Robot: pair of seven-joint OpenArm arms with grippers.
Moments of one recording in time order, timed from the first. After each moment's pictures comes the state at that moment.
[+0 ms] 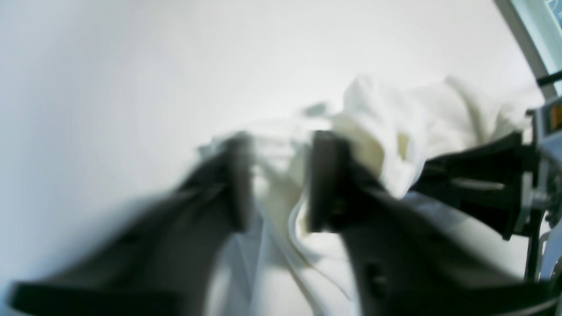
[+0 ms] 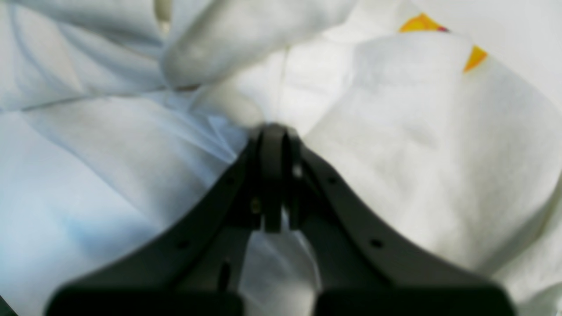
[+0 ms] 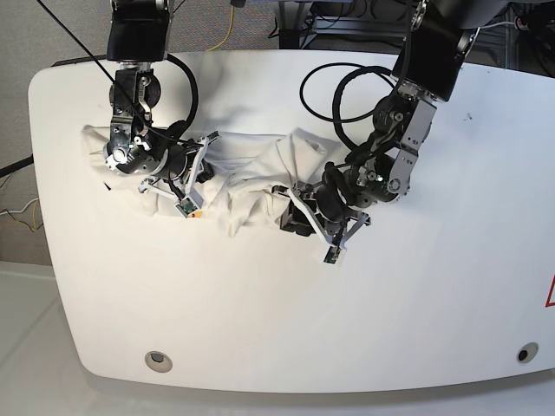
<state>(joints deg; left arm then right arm) -12.7 -8.6 24.0 88.0 -33.1 -1.5 43.7 1.7 8.3 6.7 84.9 12.1 38.0 -58.7</state>
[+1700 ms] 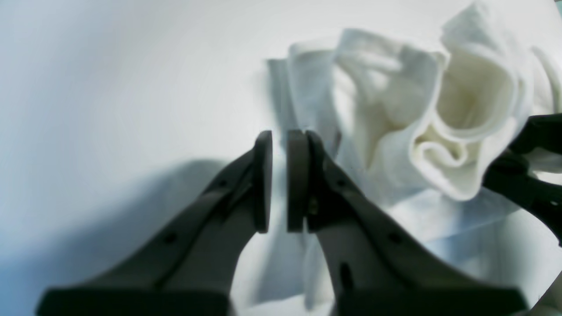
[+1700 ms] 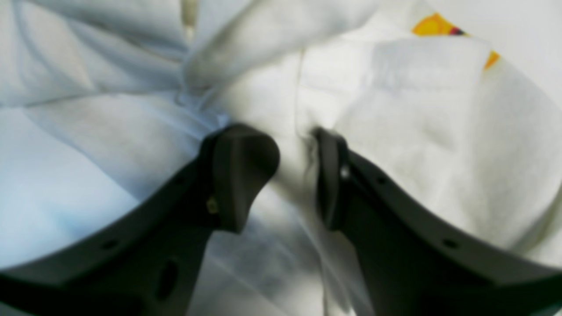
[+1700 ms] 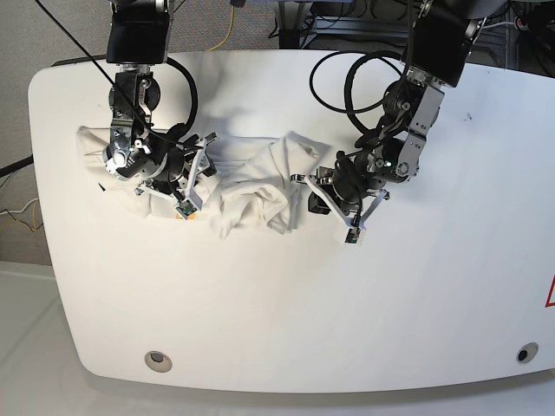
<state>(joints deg) -8.5 -11.3 23.7 87.9 -33.1 5.5 44.1 2.7 8.3 6.8 87.2 10.5 37.6 -62.9</state>
